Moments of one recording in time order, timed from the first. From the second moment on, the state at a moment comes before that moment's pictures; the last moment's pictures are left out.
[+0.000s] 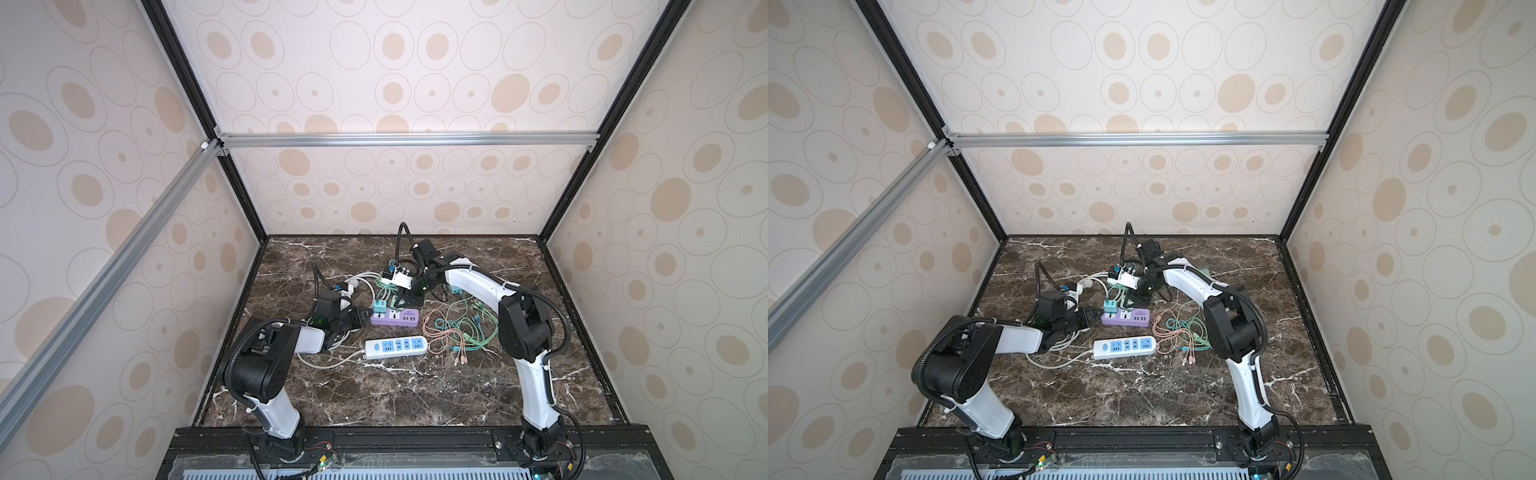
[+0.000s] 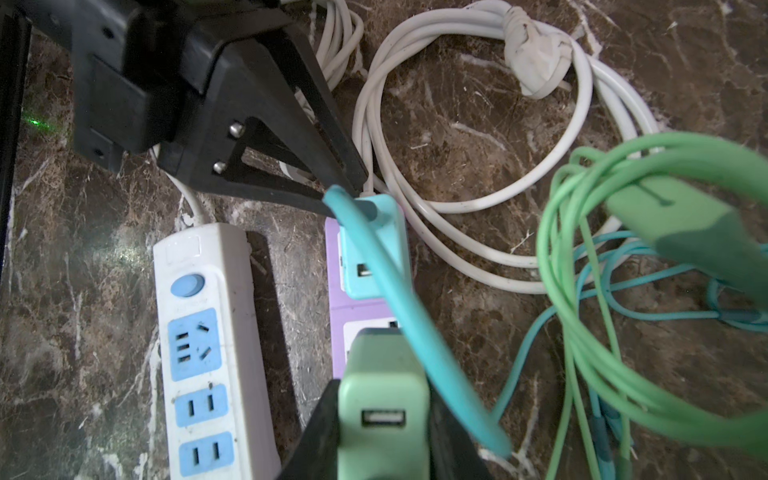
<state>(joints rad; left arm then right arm) -0.27 1.69 0.59 0.48 0.43 -0.56 0.56 2.16 1.80 -0.81 -0.54 -0.69</state>
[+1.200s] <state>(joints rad) -0.26 1.69 0.59 0.48 0.44 -0.56 0.59 2.23 1.93 -0.90 -0.46 -0.78</state>
